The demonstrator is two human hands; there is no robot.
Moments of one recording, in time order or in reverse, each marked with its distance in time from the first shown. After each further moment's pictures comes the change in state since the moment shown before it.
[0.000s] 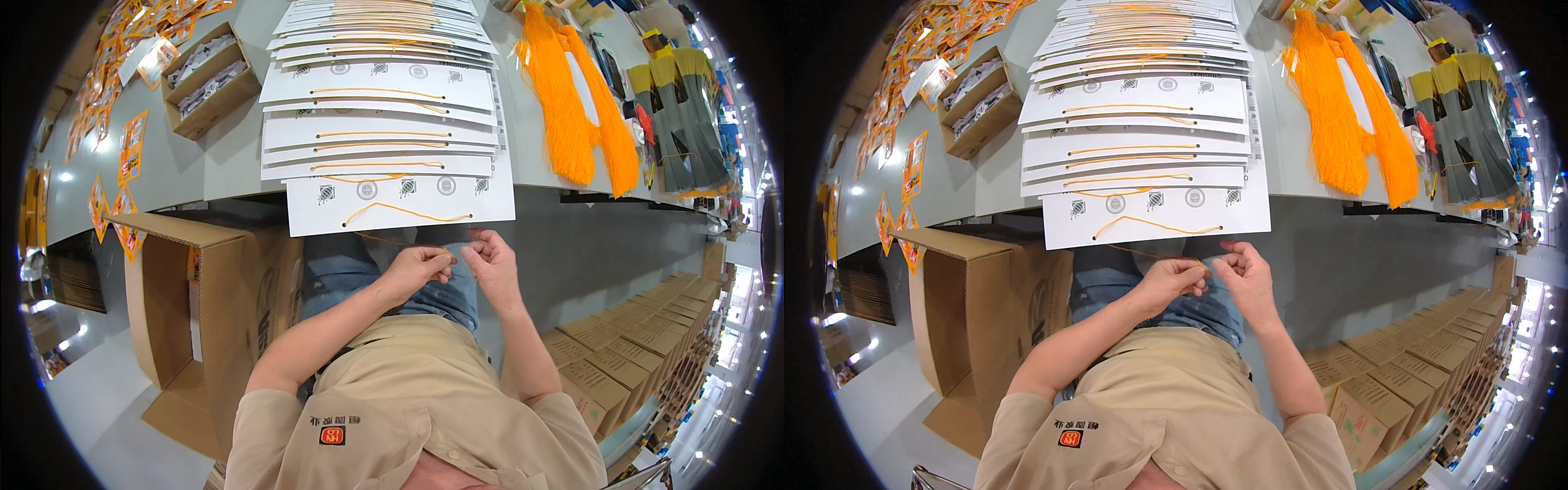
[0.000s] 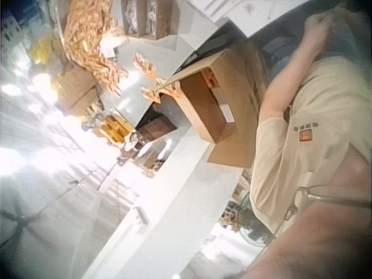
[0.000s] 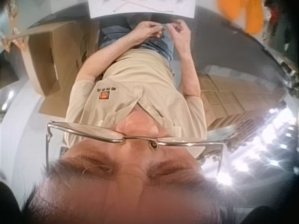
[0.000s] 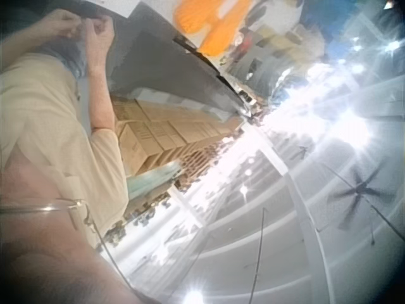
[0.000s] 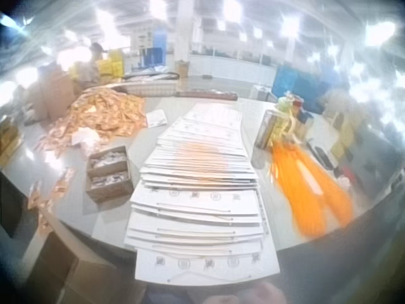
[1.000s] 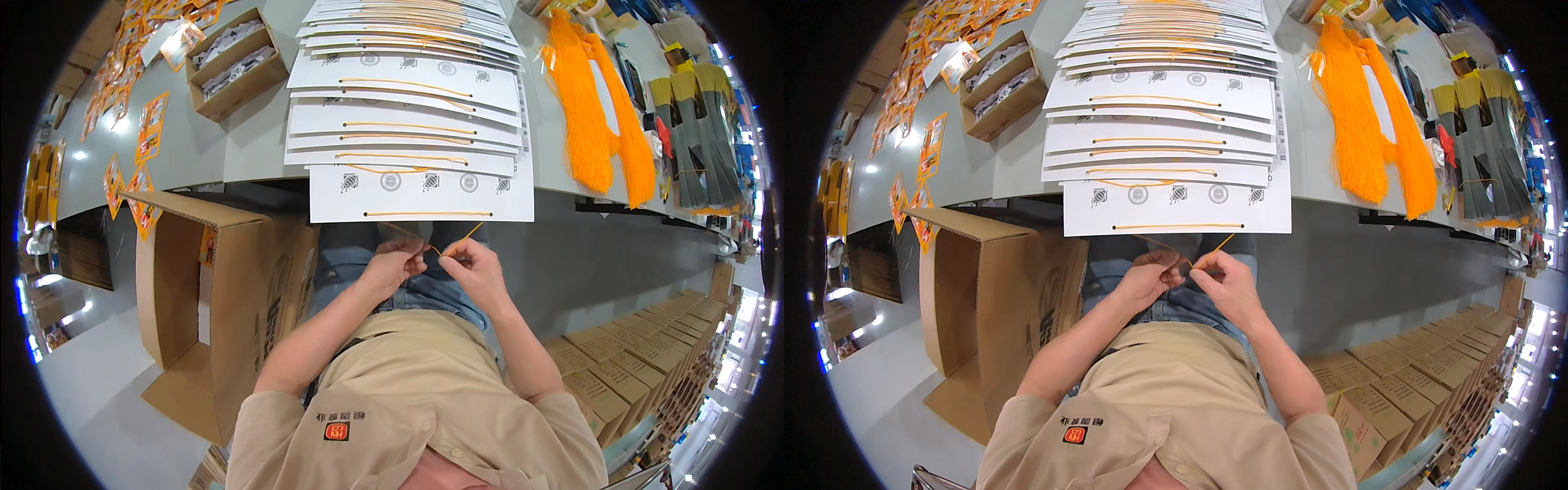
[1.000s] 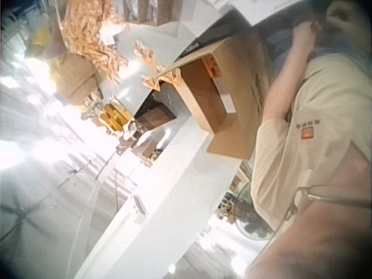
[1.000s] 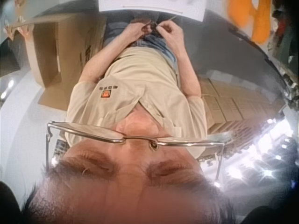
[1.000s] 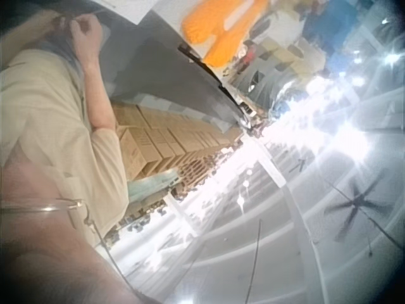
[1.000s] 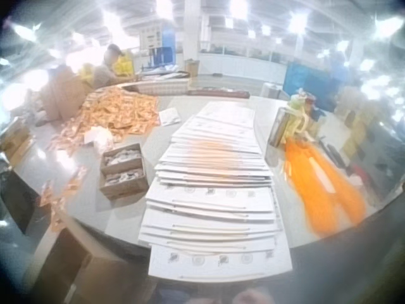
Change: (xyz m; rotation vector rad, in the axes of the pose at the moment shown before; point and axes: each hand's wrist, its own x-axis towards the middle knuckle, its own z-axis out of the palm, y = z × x) left_hand -0.019 -0.019 -0.047 -0.284 0.201 0.006; right_hand 0.001 0.023 0.040 -0.201 -0.212 -0.231
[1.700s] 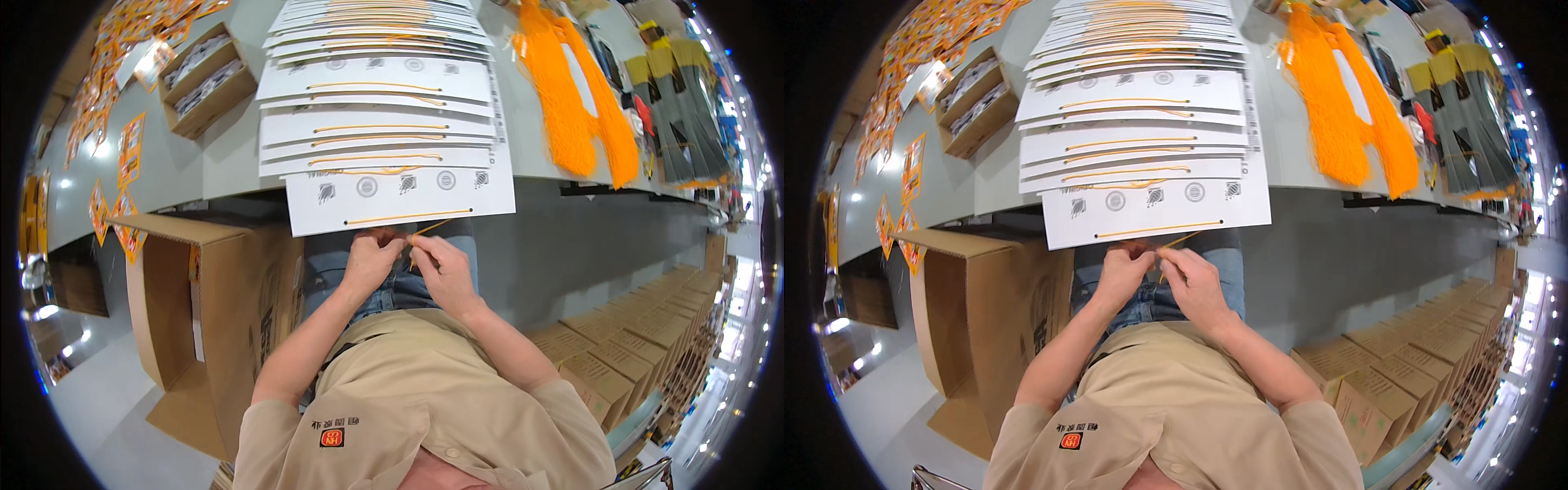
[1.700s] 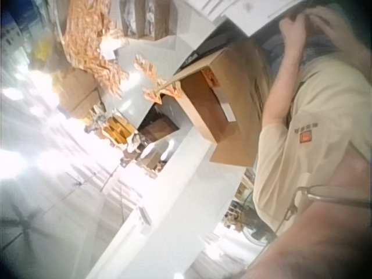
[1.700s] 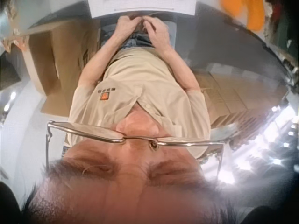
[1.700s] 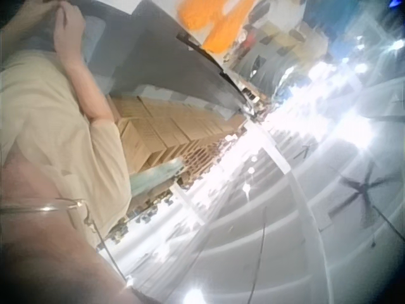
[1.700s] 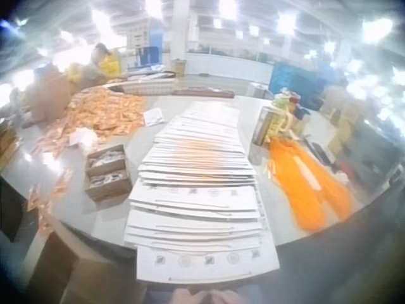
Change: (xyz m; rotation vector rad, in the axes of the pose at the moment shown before) left_hand -0.018 0.033 0.022 0.582 0.274 0.436; right_hand -0.002 -0.006 0.029 -0.136 0.137 -0.239
